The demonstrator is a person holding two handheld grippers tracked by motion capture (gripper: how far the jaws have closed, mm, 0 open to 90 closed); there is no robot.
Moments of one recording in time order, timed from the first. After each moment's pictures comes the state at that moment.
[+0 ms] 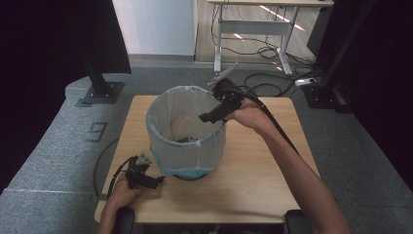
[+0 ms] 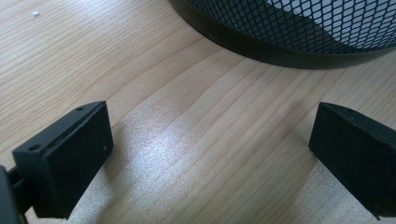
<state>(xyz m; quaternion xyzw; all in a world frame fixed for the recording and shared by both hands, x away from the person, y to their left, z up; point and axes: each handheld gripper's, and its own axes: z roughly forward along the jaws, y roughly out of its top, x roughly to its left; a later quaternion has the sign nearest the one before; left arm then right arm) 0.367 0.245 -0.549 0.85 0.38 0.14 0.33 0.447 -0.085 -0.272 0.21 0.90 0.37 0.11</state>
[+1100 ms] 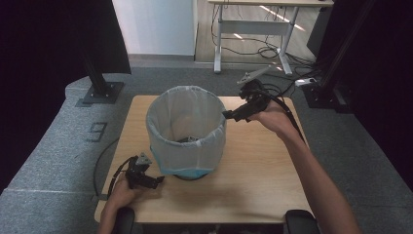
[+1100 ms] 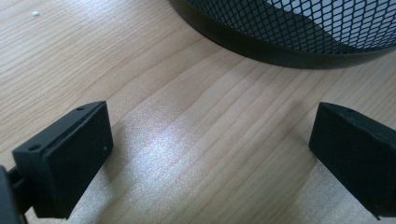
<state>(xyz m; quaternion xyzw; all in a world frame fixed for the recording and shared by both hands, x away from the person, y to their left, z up) 0.367 0.245 -0.549 0.85 0.38 0.14 0.33 0.446 -0.155 -0.279 0.27 0.87 0.39 0.14</state>
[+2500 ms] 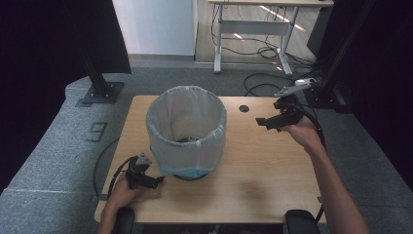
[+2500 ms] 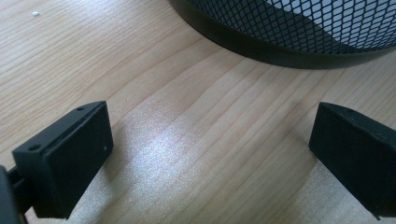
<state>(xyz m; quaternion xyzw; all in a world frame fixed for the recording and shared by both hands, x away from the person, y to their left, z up) 0.367 0.245 -0.549 0.85 0.38 0.14 0.33 0.438 -0.254 -0.325 0.36 0.83 0.38 0.19</state>
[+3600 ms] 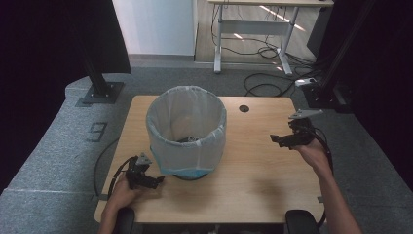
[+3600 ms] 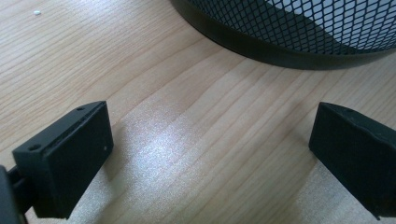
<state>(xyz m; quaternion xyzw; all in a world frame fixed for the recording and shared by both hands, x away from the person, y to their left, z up) 0.367 0.245 -0.549 0.85 0.38 0.14 0.33 0.421 -0.308 -0.403 0.41 0.81 0.36 0.21</state>
